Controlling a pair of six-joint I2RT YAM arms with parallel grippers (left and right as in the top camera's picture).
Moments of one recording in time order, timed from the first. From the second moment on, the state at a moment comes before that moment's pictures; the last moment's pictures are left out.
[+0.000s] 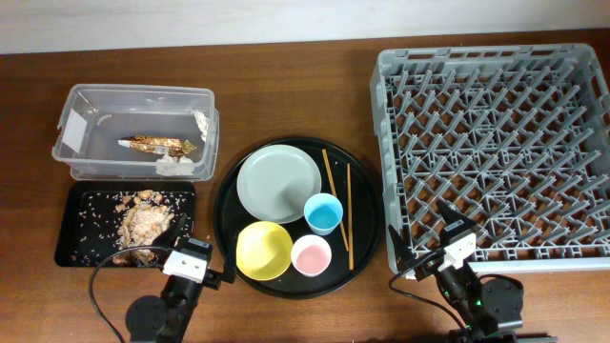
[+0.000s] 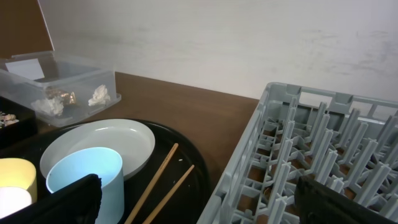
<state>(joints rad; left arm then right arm) -0.04 0.01 0.05 -0.13 0.28 0.16 0.07 0.01 0.01 -0.05 -0.35 -0.04</state>
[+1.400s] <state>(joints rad) -0.05 0.83 0.99 -0.91 0.80 -0.14 0.07 0.74 1.15 -1.15 -0.68 0.15</state>
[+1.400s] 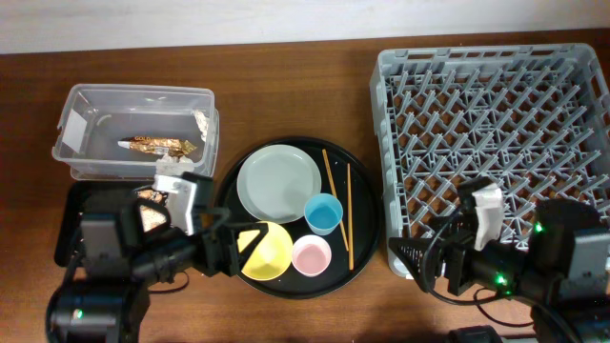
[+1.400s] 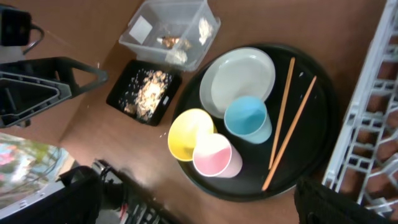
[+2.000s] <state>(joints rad) -0.71 1.56 1.00 -0.80 0.04 -0.35 0.07 0.77 1.15 -1.38 -0.47 0.16</state>
